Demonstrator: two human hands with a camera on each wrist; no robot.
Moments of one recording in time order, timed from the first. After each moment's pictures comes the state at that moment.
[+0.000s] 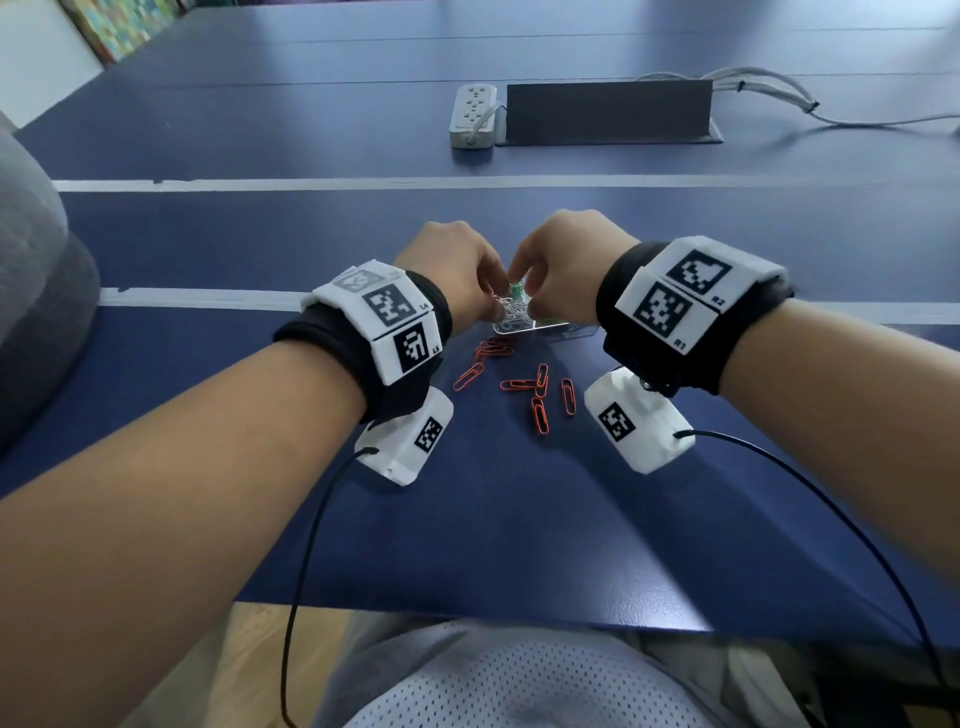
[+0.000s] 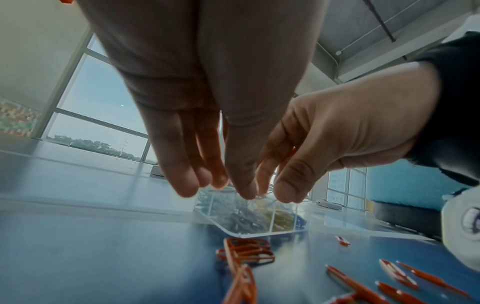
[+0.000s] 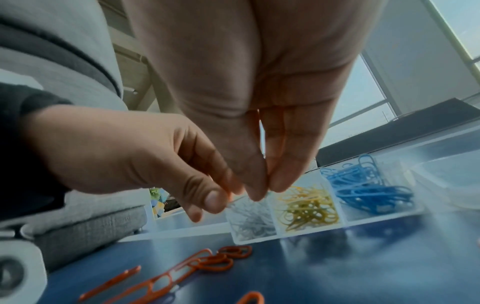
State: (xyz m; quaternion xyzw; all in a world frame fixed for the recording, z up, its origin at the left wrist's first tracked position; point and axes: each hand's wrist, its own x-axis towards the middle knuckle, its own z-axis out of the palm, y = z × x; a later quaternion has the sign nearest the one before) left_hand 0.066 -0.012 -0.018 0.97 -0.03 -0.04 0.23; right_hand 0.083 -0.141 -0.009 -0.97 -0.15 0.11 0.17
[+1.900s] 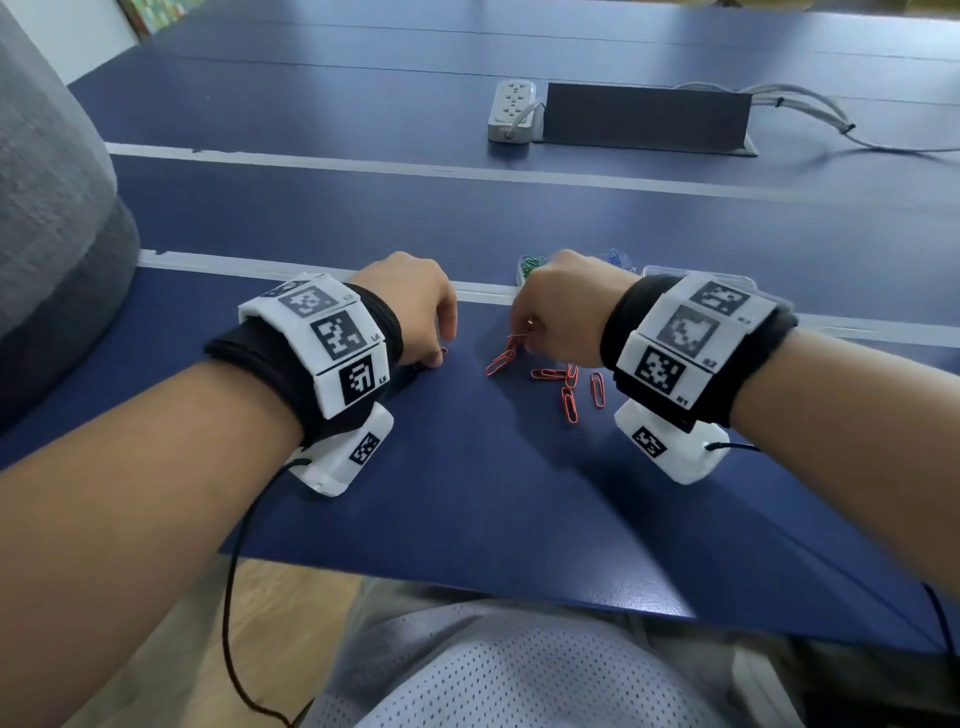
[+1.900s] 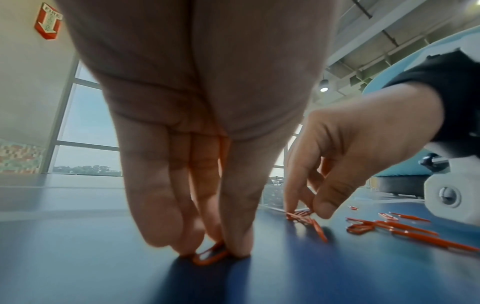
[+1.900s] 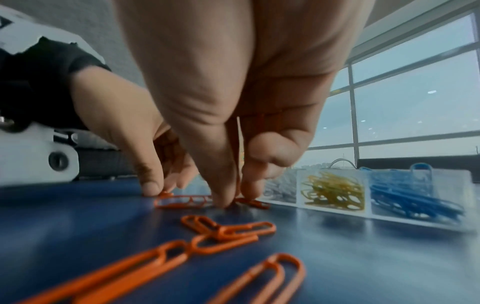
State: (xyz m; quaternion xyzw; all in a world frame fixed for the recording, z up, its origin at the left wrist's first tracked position) left_hand 0.025 0.040 -0.019 0.99 0.00 -0.14 0.09; right_hand 0.052 -0.117 -0.017 -0.94 -0.31 0.10 -0.02
